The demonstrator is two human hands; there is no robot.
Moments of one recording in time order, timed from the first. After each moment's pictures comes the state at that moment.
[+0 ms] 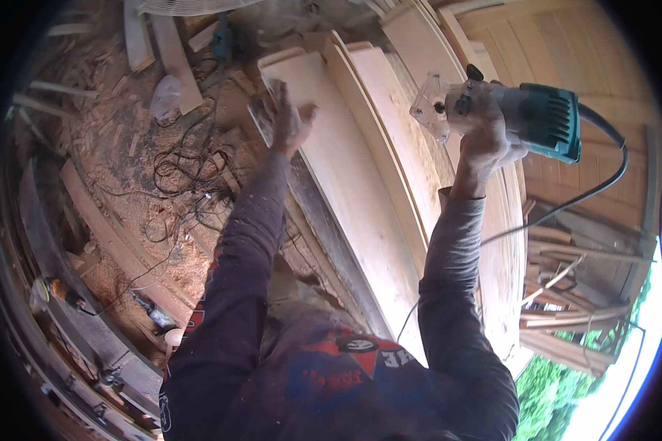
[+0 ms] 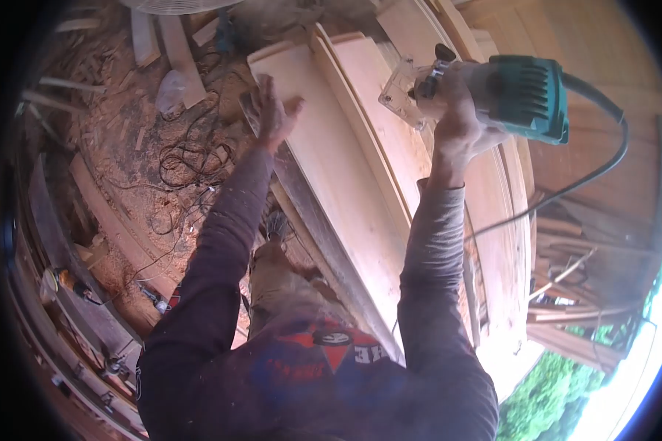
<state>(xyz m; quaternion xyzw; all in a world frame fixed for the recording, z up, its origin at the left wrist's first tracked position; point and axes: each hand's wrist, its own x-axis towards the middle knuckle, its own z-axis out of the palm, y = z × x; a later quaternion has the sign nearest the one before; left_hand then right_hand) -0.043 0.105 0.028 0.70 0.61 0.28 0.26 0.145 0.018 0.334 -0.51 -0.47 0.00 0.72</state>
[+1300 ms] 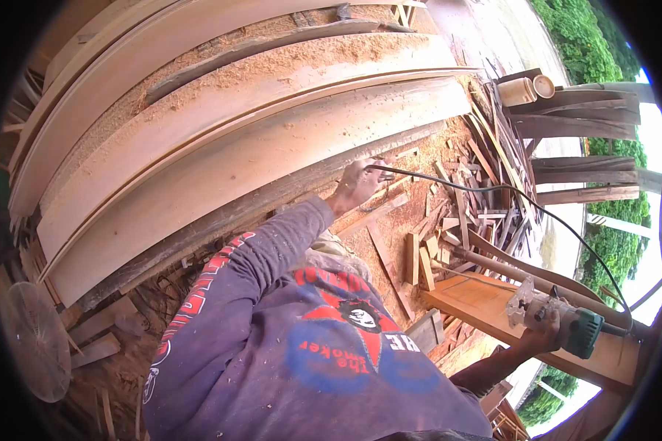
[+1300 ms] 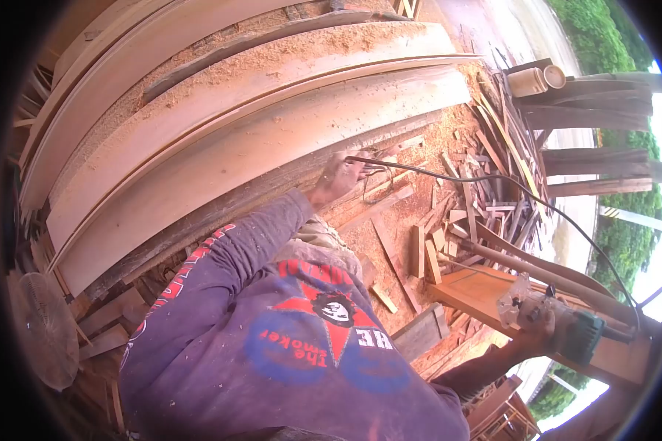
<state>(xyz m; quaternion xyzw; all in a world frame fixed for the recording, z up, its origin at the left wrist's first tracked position) 0.102 -0.769 0.127 0.65 -0.17 -0.28 0.68 -0.206 -1.012 0.470 -0.74 0.27 -0.52 0.32</state>
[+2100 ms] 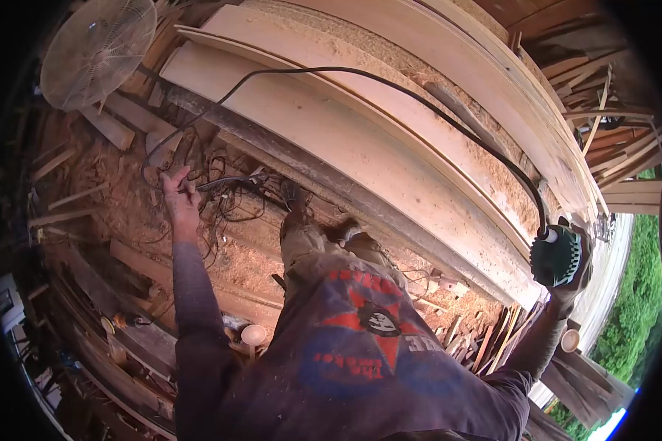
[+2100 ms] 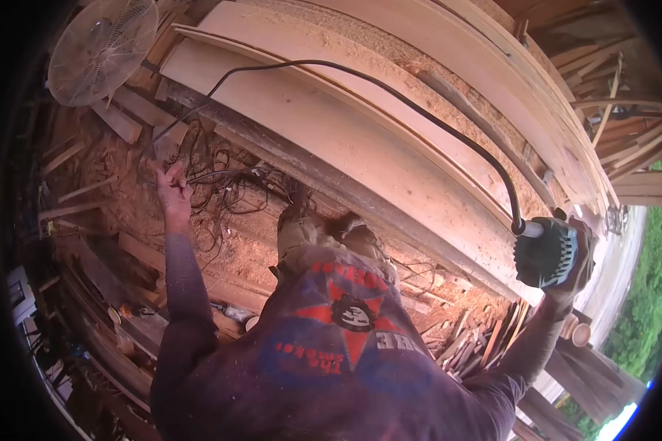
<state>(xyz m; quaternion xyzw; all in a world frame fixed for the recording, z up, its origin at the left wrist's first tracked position) -0.215 -0.187 0.163 0.31 0.53 0.37 0.70 0.212 -0.751 0.425 -0.82 -0.52 -0.21 0.14</state>
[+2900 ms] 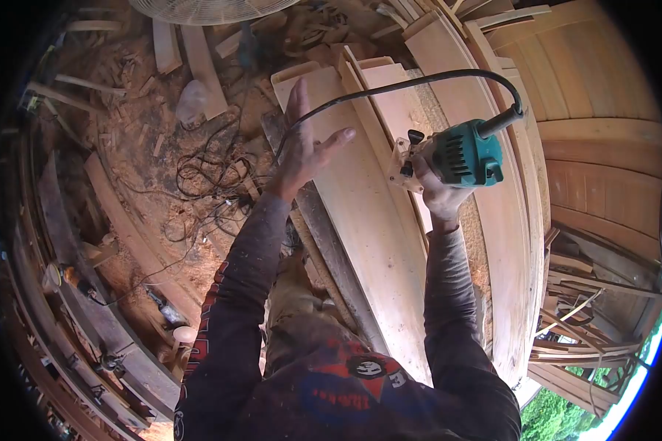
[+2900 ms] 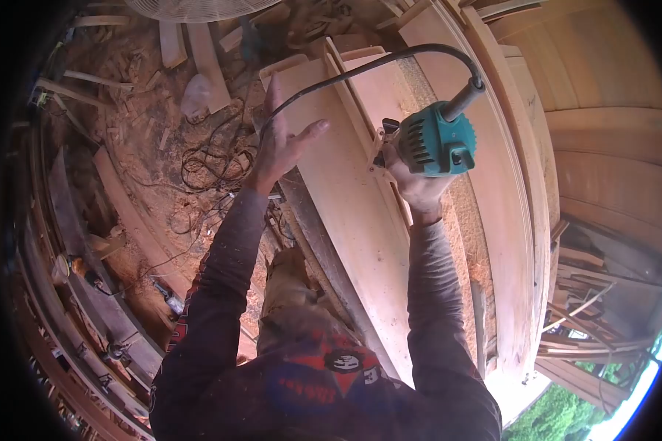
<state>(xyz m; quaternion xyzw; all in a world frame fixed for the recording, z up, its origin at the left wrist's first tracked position) -0.052 0.090 0.141 0.64 0.44 0.45 0.44 0.174 -0.012 0.226 -0.59 -0.65 0.03 0.48</state>
